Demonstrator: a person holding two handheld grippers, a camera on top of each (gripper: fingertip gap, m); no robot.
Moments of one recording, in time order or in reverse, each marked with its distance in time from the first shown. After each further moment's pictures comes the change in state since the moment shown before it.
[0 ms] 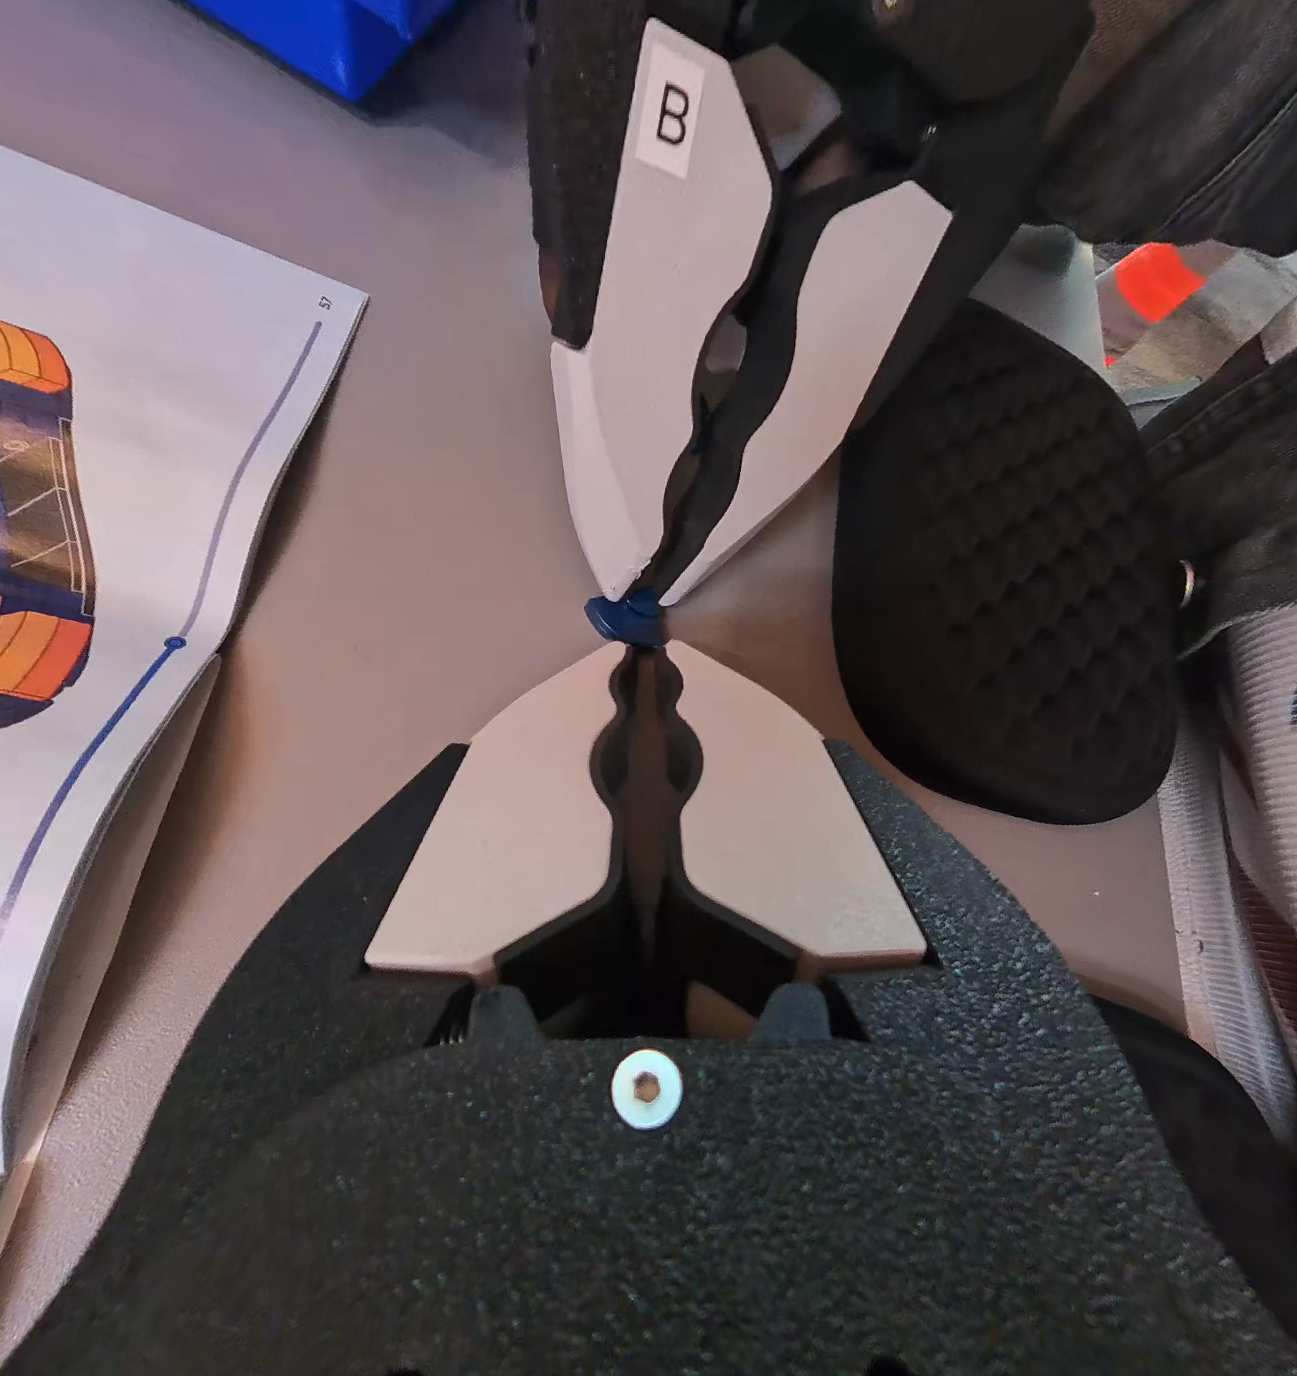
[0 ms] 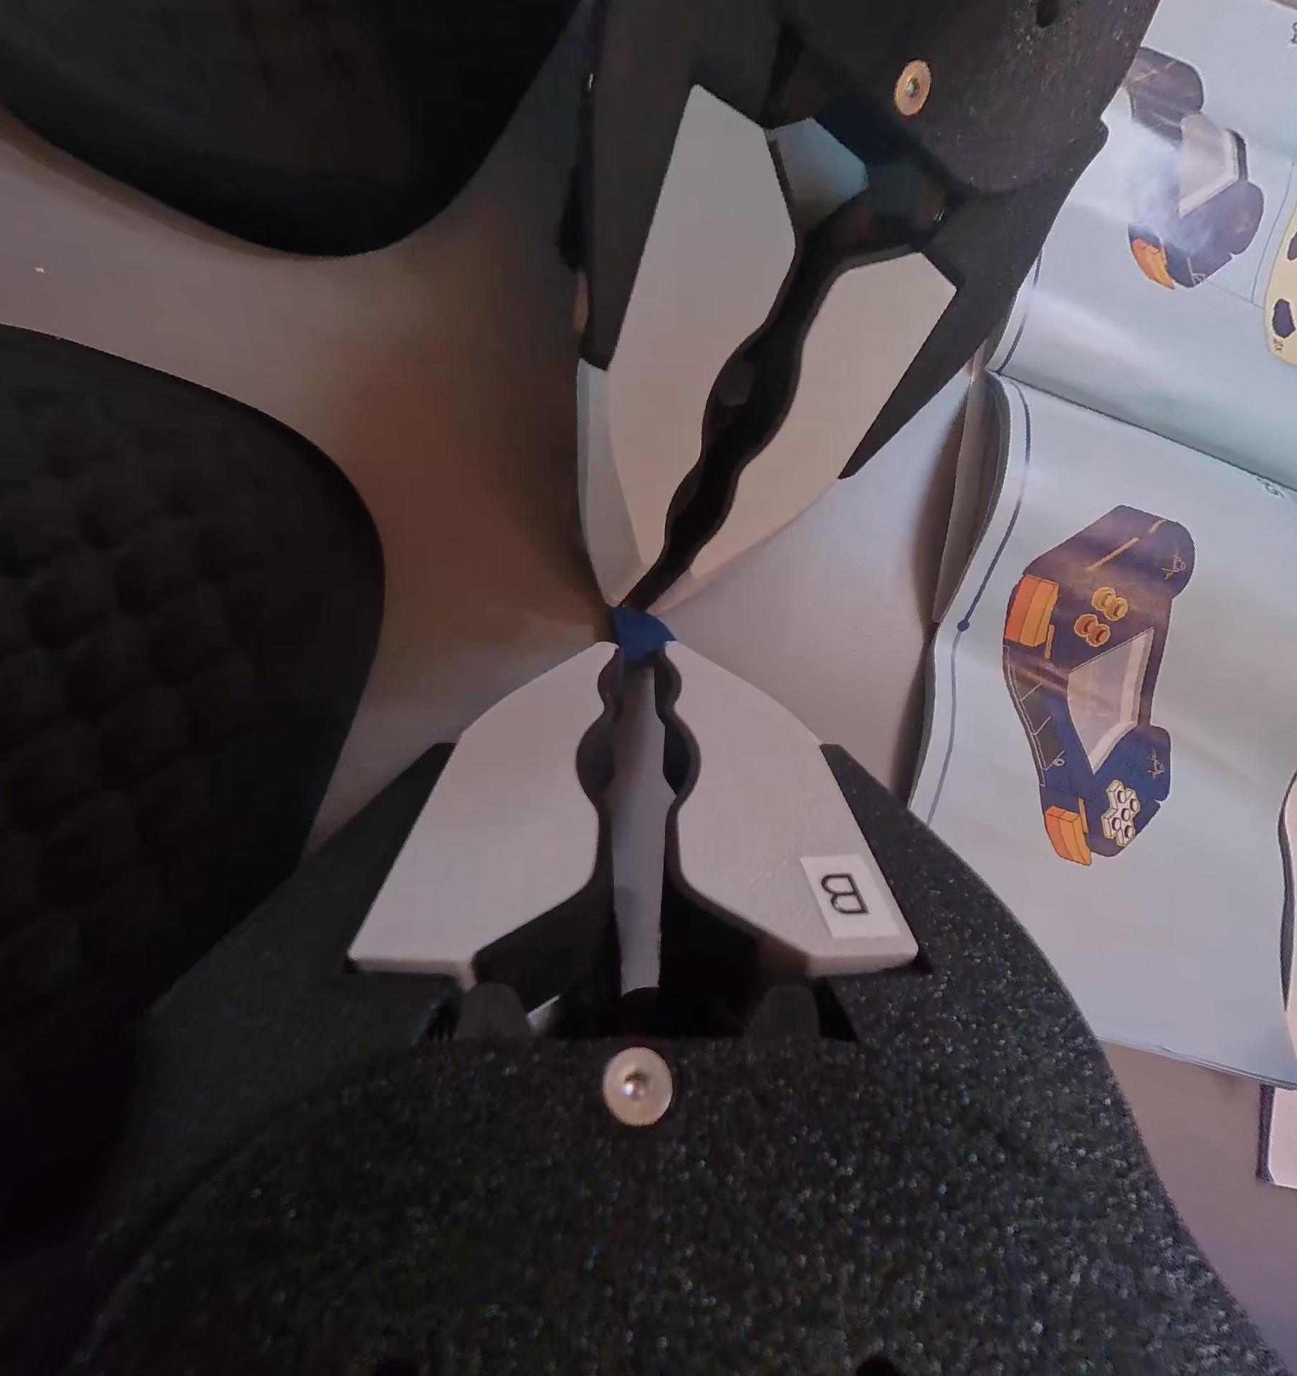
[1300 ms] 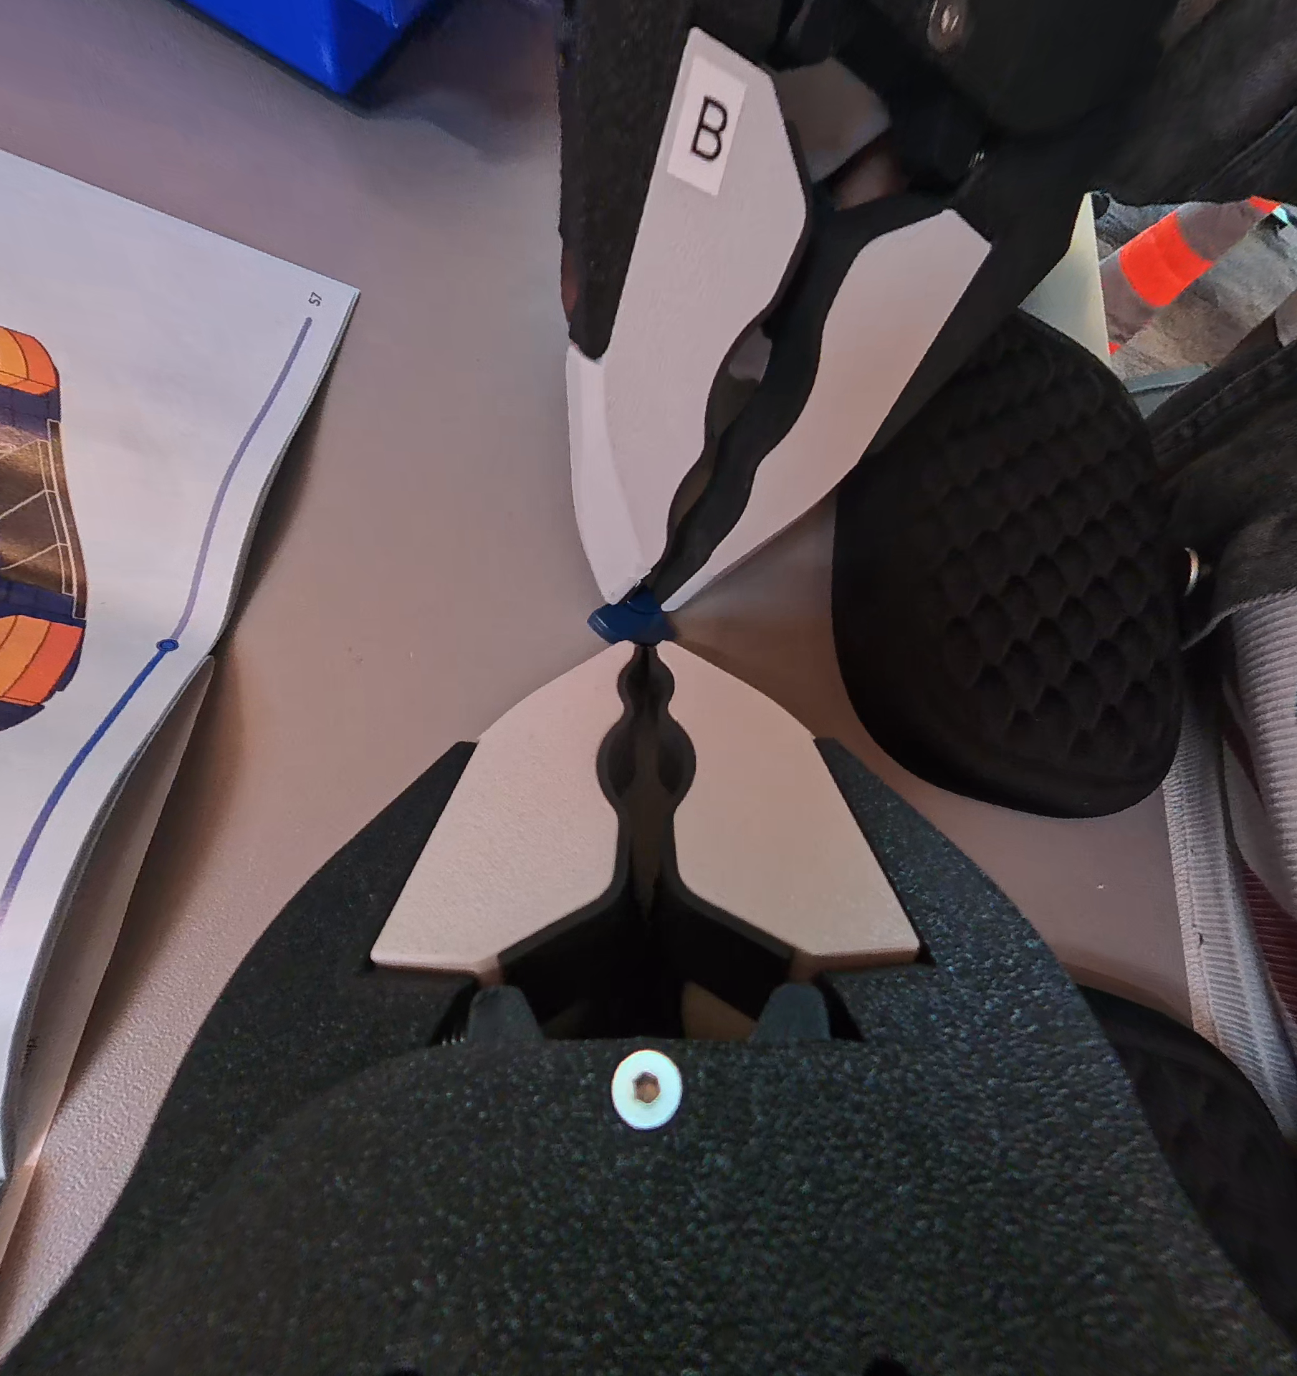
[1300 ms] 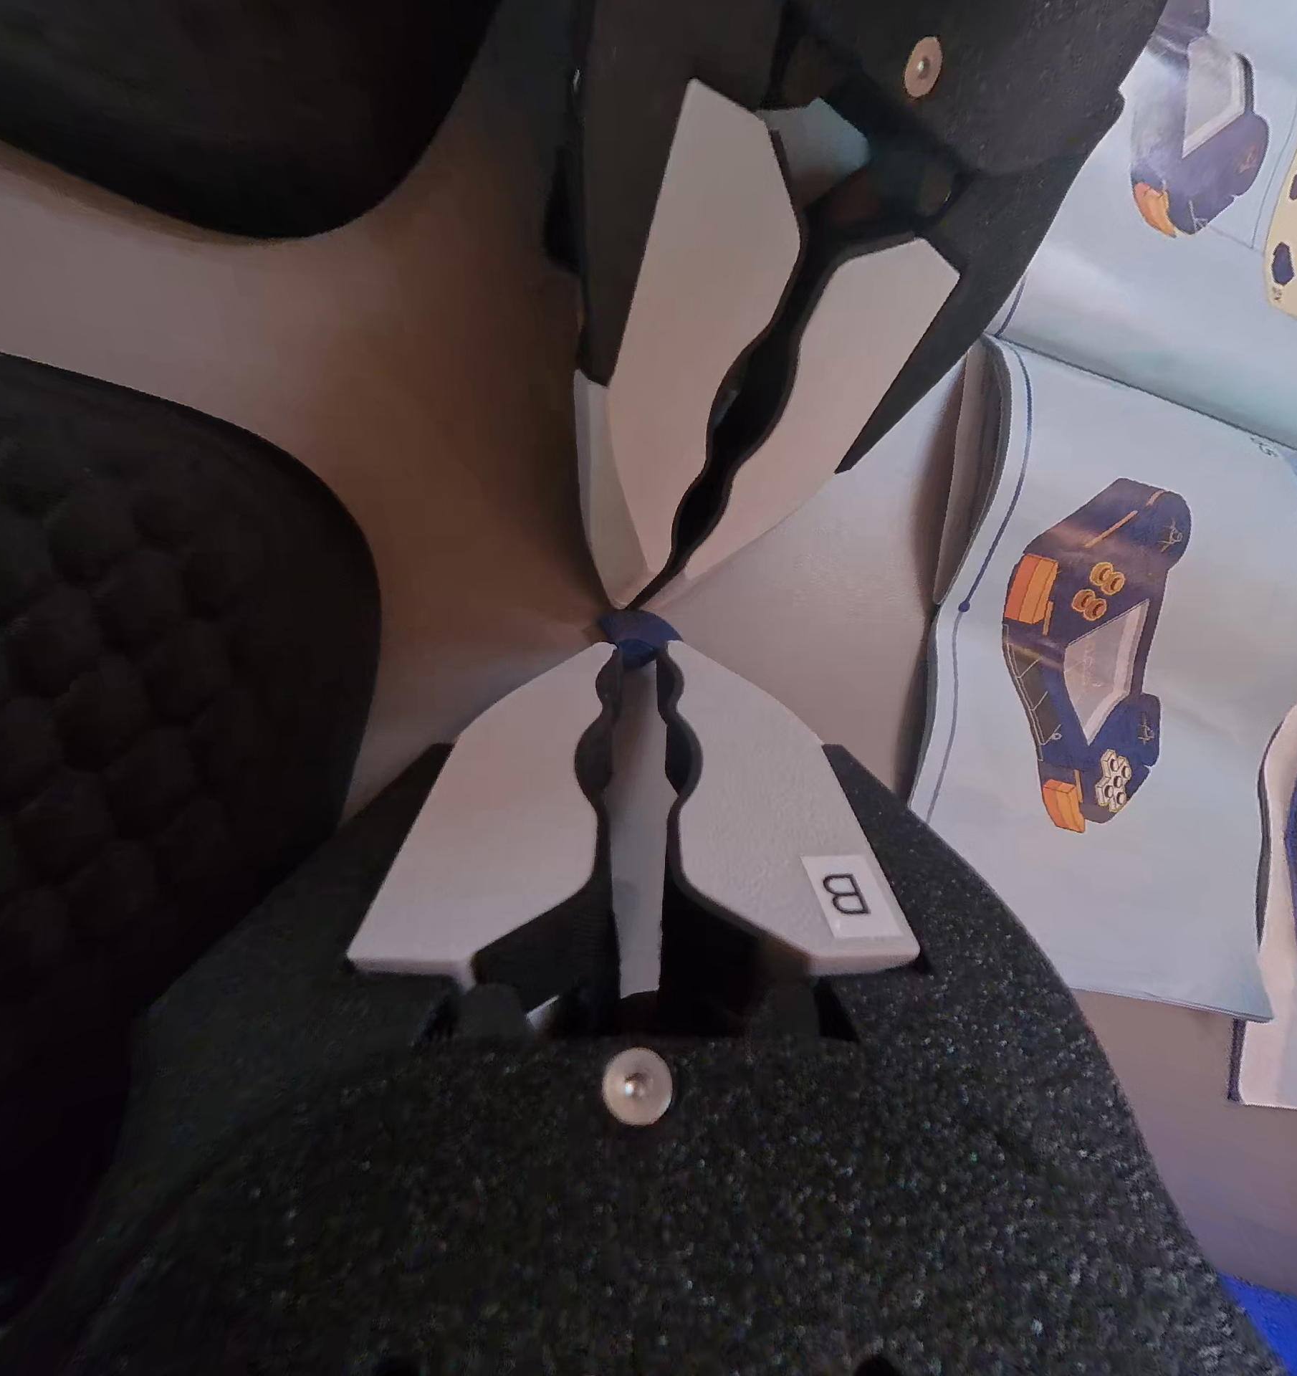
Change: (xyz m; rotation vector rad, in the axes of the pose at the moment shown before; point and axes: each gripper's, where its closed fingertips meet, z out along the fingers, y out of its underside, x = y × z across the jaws) left arm 0.001 0.001 0.001 -0.010 0.001 0.012; right arm -0.002 0.001 0.001 -0.087 0.054 0.026
